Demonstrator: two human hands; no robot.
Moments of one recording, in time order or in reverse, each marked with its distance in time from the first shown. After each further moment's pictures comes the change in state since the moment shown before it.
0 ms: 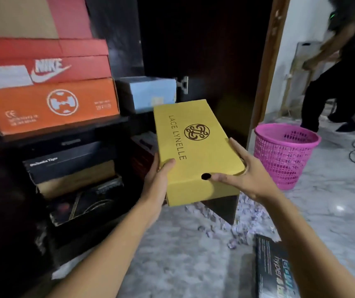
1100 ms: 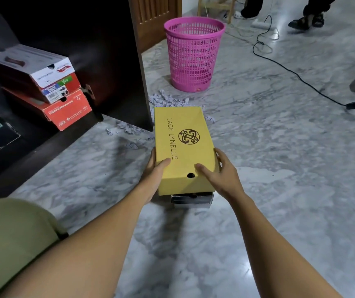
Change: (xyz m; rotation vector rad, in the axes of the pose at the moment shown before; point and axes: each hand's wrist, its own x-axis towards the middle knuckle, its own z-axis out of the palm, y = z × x) left_hand -0.113 -0.239 0.125 0.304 -0.424 -0.405; right_hand -0.261 0.185 -0.049 -0.181 0.475 0.650
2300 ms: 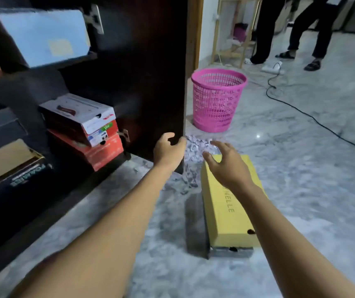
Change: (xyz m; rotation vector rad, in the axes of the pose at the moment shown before) left_hand 0.050 0.187 -0.086 0.215 0.311 0.231; right_hand 0.059 -0.196 0.062 -0.442 0.092 -0.295
